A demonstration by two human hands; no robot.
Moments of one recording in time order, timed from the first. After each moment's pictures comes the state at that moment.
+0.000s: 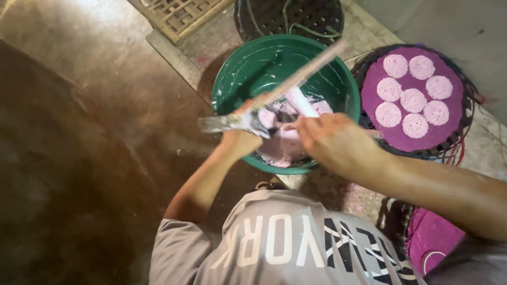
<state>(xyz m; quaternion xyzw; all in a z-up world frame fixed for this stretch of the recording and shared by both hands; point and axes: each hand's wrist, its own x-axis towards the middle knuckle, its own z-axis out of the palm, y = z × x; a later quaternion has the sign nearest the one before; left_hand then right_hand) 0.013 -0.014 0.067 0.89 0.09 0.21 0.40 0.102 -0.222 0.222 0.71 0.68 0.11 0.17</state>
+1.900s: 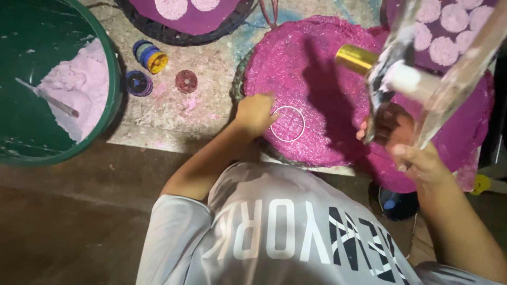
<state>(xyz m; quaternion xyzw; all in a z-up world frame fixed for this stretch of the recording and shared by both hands) 0.073 -0.499 -0.021 0.93 -0.22 -0.14 0.28 -0.040 -0.825 0.130 0.65 0.04 -0.18 -0.74</state>
